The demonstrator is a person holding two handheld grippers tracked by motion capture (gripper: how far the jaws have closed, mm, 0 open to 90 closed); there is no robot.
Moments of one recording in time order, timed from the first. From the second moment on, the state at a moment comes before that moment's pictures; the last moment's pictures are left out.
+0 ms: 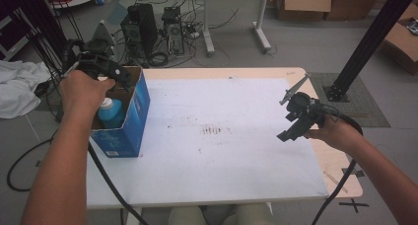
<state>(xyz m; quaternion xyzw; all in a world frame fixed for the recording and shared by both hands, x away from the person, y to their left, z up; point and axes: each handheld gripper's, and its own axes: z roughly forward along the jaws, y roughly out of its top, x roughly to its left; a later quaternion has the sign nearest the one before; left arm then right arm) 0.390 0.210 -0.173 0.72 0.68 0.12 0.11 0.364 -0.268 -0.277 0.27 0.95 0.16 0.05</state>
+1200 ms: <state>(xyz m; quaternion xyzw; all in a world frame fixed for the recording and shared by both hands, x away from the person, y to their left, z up) 0.424 0.081 -0.170 0.79 0.60 0.09 0.13 0.364 -0.271 -0.272 0.27 0.95 0.16 0.05</state>
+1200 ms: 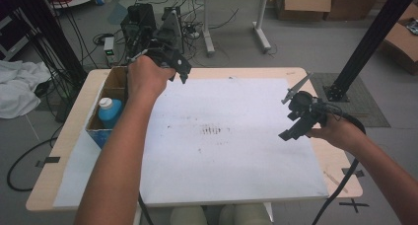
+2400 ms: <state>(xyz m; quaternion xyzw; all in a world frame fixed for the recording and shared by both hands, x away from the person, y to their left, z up) 0.436 0.054 -0.210 0.79 0.60 0.06 0.14 0.365 -0.270 -0.275 0.27 0.95 0.16 0.05</state>
